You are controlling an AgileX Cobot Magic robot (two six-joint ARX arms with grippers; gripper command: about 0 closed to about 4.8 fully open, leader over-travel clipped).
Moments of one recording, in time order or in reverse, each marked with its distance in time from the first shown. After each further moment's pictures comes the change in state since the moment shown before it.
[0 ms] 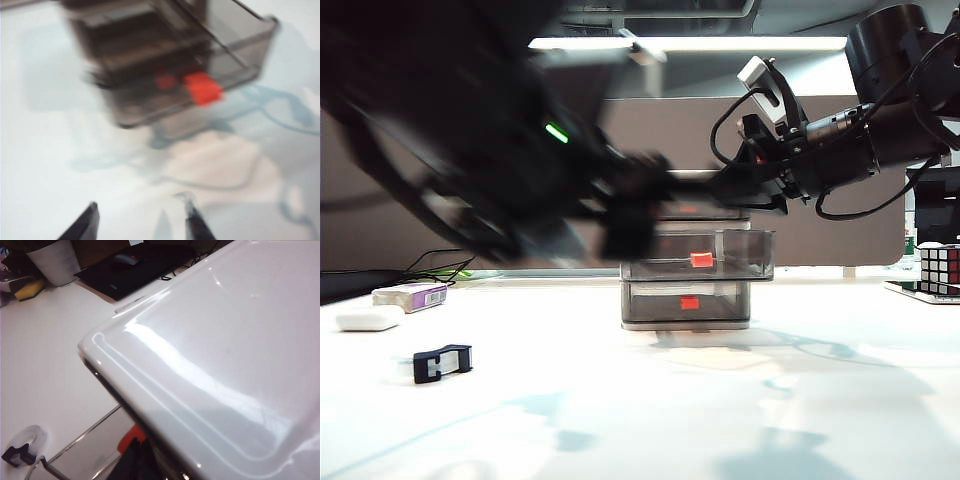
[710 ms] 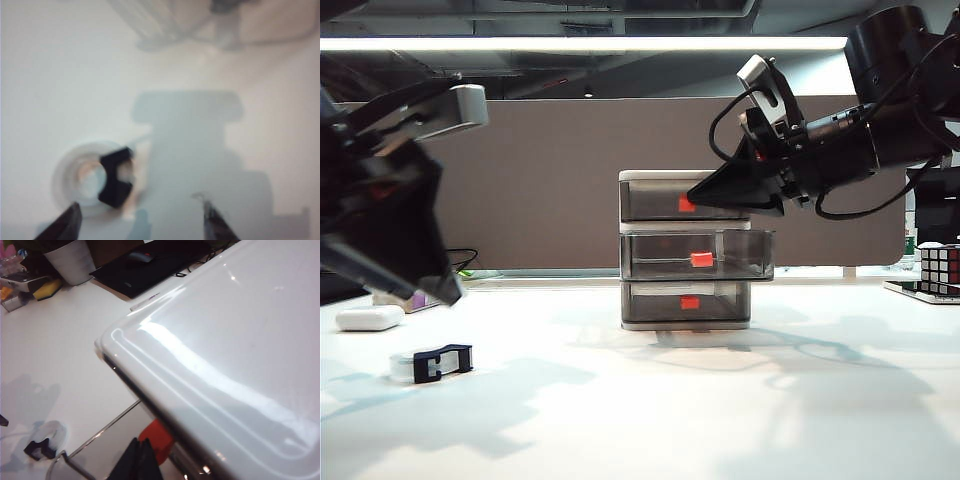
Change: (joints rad) left arm 0.587 -0.427 -0.042 -0.674 0.827 0.421; right arm -0.001 0.000 0.000 -0.009 -0.058 0.024
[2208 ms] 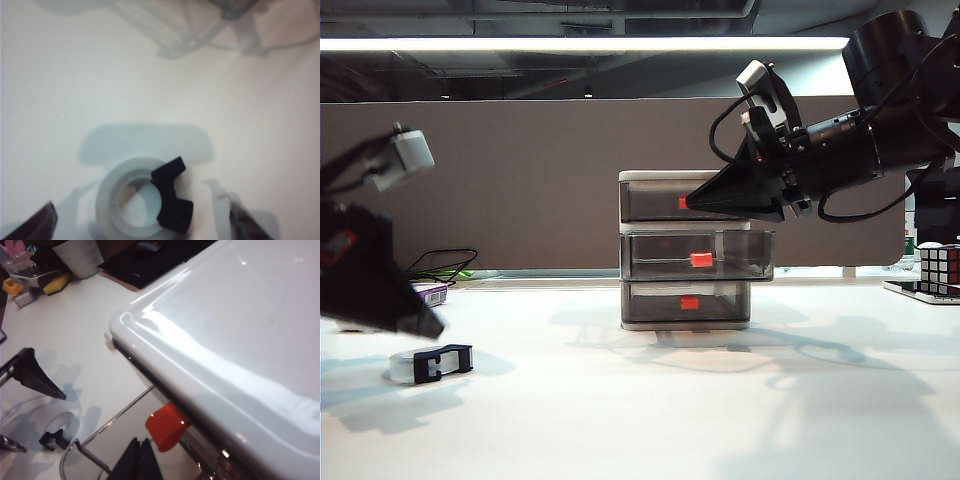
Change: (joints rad) left arm 0.360 0.181 -0.126 0.351 0.411 0.278; right arm 0.000 0.000 0.000 -0.037 -0.030 0.014
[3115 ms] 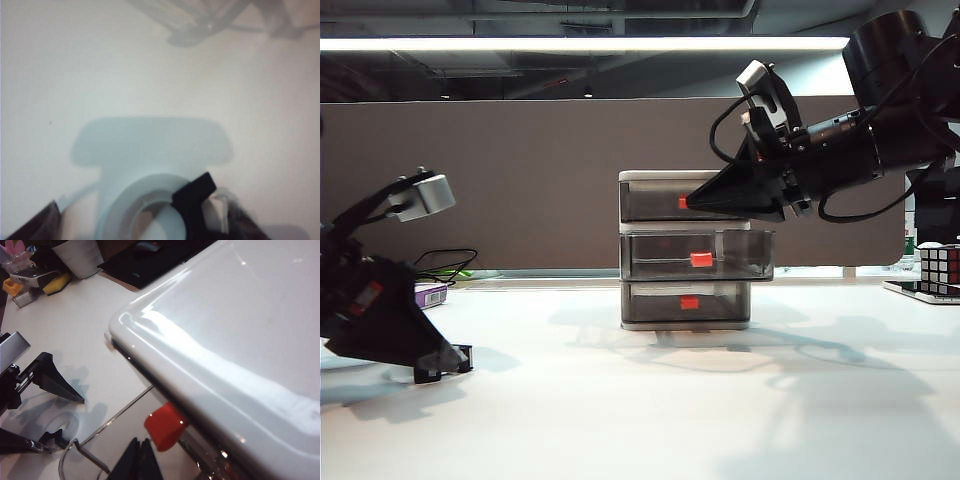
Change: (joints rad) left arm -0.020 0.169 0.002 0.161 -0.026 0.042; right arm 0.000 0.000 0.000 0.000 0.000 -0.001
